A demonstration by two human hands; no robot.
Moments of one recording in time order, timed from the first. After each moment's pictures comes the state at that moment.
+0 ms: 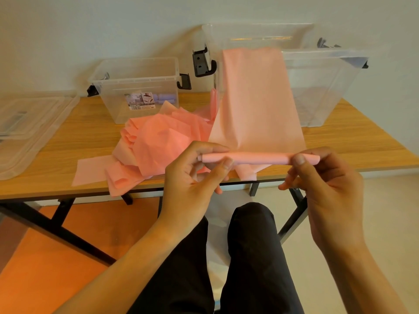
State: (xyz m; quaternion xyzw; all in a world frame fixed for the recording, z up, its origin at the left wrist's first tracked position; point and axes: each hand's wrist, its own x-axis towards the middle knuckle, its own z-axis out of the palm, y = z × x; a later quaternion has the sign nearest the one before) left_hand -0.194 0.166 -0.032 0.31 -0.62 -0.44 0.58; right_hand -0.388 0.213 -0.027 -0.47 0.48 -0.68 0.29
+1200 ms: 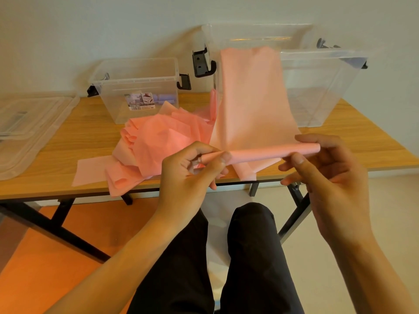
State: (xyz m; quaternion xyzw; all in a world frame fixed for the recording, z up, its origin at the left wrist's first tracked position) left_hand -0.192 0.158 -0.030 0.31 -0.62 -0.43 0.57; right_hand -0.398 0.209 -0.019 -0.52 0.42 -0.68 0.31
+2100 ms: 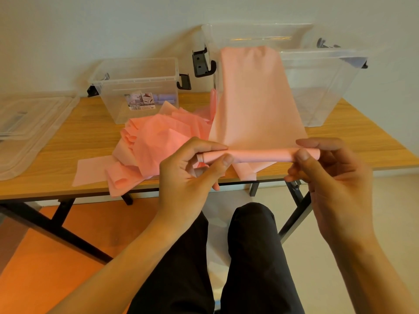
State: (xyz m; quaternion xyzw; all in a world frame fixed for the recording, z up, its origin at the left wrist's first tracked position) left_hand -0.193 0.160 -0.030 0.28 -0.63 -0.41 0.60; right_hand -0.400 0.207 -0.021 -0.49 0.42 -0.70 0.30
